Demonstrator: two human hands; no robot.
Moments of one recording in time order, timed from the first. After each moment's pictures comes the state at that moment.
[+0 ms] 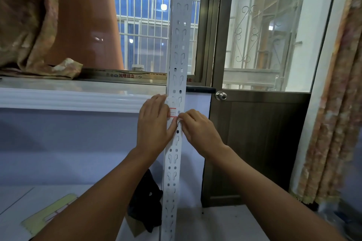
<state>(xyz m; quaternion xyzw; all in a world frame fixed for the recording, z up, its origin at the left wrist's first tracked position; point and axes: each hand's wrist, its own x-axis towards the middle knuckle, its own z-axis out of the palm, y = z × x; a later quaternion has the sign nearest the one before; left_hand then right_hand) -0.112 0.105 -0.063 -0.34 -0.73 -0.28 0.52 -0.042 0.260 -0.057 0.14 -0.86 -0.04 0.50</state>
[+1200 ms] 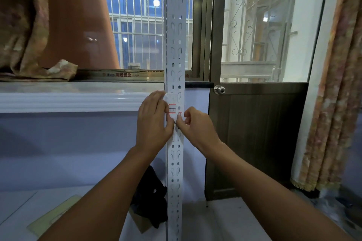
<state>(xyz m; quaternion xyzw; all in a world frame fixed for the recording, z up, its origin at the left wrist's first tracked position) -0.118 0.098 -0.064 -0.38 -0.71 -0.33 0.49 -0.046 0.238 -0.060 -0.01 -0.86 0.25 0.44</state>
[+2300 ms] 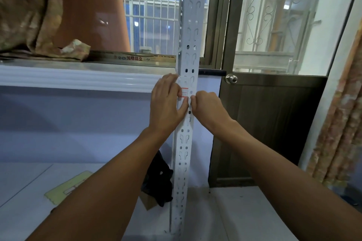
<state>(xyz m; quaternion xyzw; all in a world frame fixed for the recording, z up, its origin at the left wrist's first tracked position) -0.118 0.105 -0.065 -0.38 -0.68 -0.34 0.53 -0.040 0.228 -0.032 -0.04 -0.93 0.11 0.35</state>
